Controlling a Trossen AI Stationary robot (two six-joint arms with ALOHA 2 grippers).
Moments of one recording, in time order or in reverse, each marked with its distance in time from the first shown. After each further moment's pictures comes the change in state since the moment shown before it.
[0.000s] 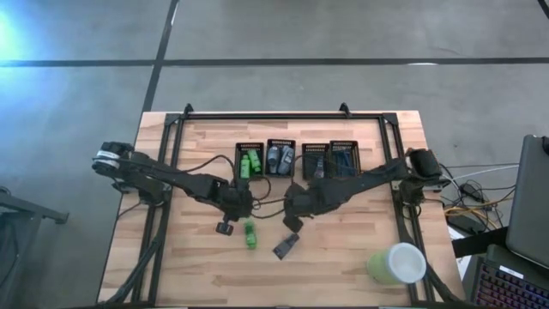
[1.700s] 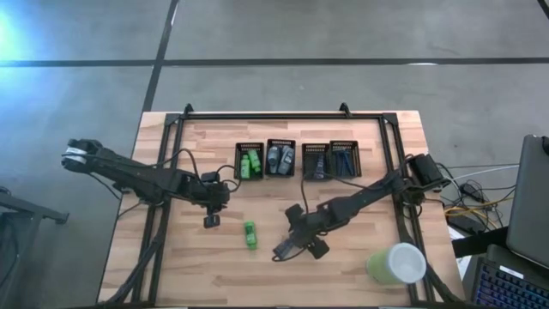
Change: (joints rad) left arm -0.019 -0.390 -0.275 -0.007 -0.122 -0.416; right arm 0.118 0.018 -0.247 0.499 -0.304 -1.093
